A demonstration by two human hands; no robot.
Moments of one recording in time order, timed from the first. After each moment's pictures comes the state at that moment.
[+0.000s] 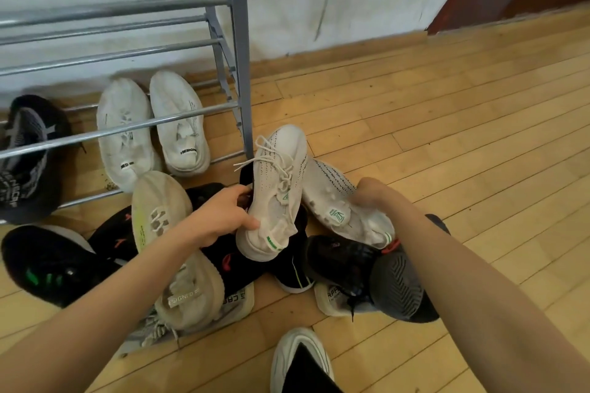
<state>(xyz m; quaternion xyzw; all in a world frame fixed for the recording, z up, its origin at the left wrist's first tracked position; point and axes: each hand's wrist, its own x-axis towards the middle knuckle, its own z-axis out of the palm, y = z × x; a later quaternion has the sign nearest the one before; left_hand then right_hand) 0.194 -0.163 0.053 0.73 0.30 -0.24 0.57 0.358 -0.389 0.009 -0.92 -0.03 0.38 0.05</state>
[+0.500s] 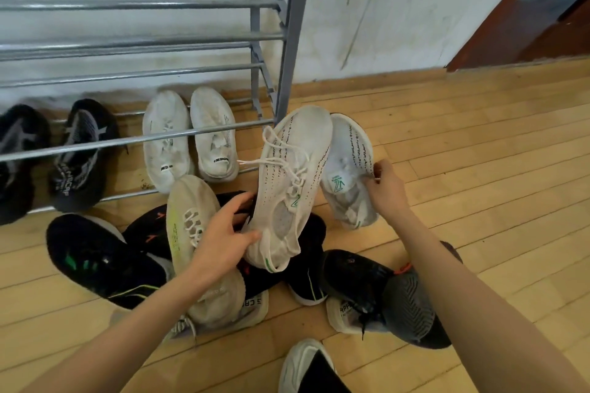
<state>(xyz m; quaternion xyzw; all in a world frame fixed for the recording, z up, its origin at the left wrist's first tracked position) 0.131 -0.165 0.071 0.73 0.29 0.00 0.62 0.339 -0.359 0.058 -0.94 -0.08 0.13 0.30</state>
